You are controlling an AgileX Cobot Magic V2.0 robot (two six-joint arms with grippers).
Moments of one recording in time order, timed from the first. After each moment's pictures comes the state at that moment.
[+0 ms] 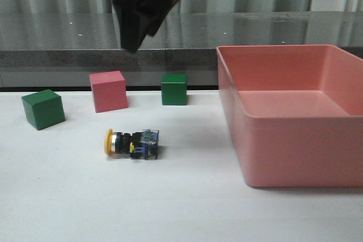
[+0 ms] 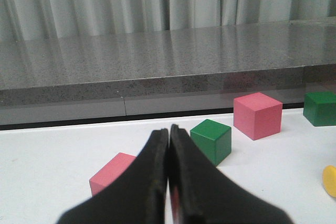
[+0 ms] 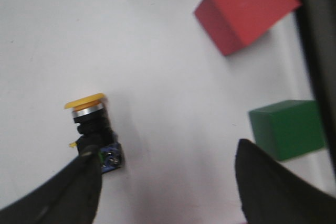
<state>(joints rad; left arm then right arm) -0.02 0.00 0.00 0.06 0.07 0.03 0.62 2.20 -2.28 0.10 1.24 -0.61</state>
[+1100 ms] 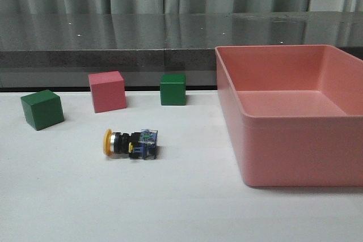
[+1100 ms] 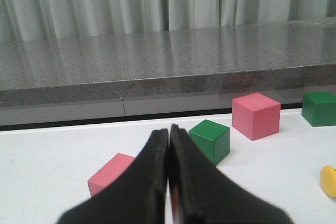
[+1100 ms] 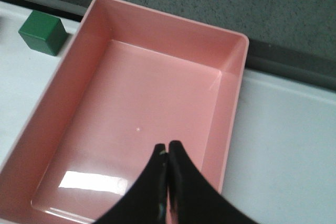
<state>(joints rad) -0.02 0.00 0.00 0.06 0.07 0.03 0.09 1.18 -1.19 0.06 0.78 -0.20</state>
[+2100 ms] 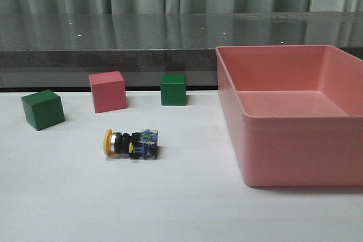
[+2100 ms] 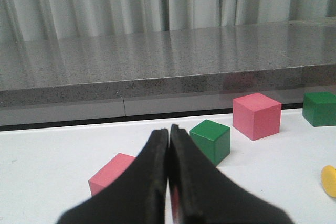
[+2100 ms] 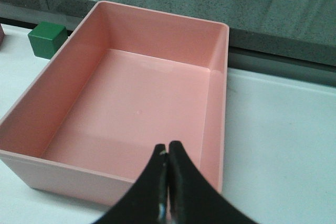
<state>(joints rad) -0.02 0.00 0.00 0.06 0.07 0.03 0.08 0.51 -0.46 0.08 0.40 -0.20</state>
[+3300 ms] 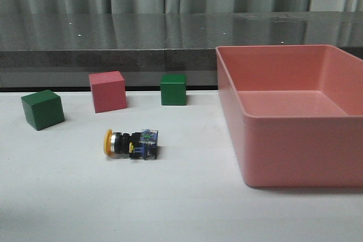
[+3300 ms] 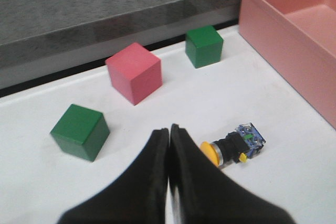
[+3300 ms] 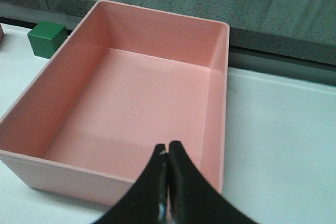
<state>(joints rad) -0.39 0.99 -0.62 -0.14 0.17 0.22 0.08 0.51 -0.46 0.08 0.40 -0.20</state>
